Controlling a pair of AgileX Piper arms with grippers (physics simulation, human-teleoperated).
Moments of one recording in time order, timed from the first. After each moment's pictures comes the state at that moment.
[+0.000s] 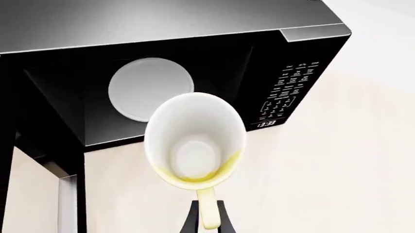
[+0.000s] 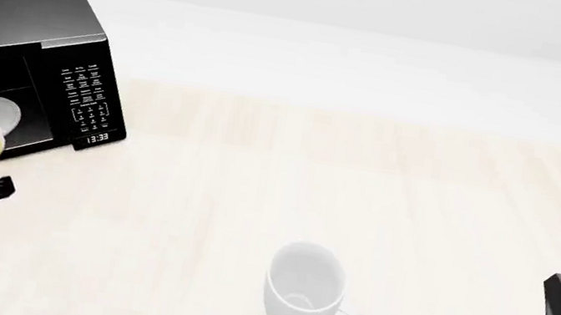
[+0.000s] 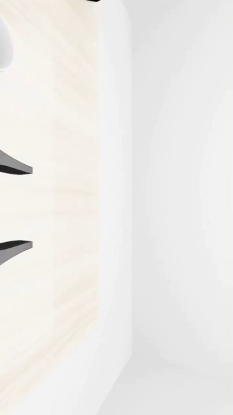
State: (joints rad) left arm 0.30 1.24 -0.20 -0.49 -0.12; right arm 0.00 0.01 0.00 0.00 0.00
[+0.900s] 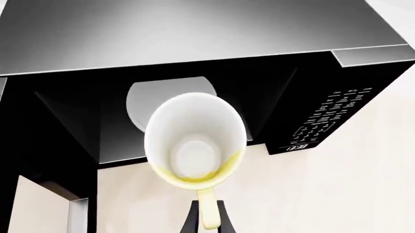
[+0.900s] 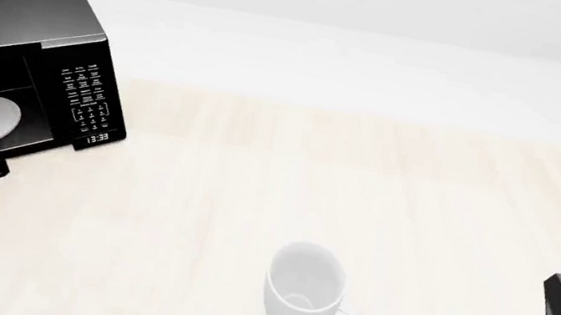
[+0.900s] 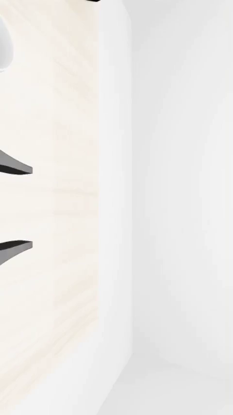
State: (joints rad) left arm 0.38 1.48 -0.33 -0.59 -0.11; right arm 0.00 0.01 0.00 0.00 0.00
